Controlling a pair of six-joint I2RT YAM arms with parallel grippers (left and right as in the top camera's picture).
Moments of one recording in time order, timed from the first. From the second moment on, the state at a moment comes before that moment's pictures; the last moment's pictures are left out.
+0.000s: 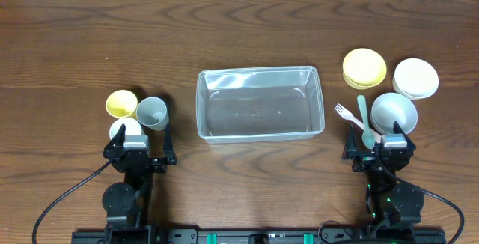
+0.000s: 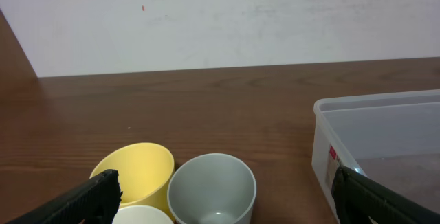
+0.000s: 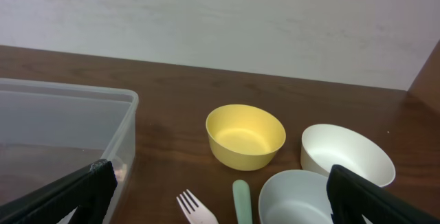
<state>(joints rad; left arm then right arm) 0.03 0.01 0.02 -0.11 0.05 0.03 0.02 0.01 0.01 -0.07 0.00 -0.06</state>
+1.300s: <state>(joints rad) 0.03 0.25 0.12 -0.16 0.05 -0.07 0.02 0.23 0.02 -0.07 -0.03 0.11</state>
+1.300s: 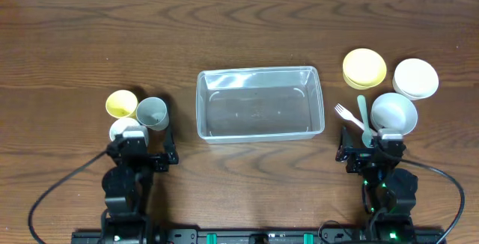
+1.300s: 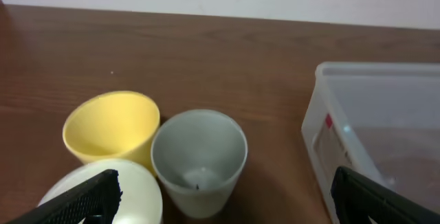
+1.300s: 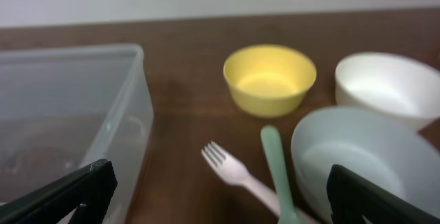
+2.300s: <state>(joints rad) 0.03 1.21 1.27 -1.31 0.22 -0.12 0.02 1.21 1.13 -1.04 -0.09 0.12</state>
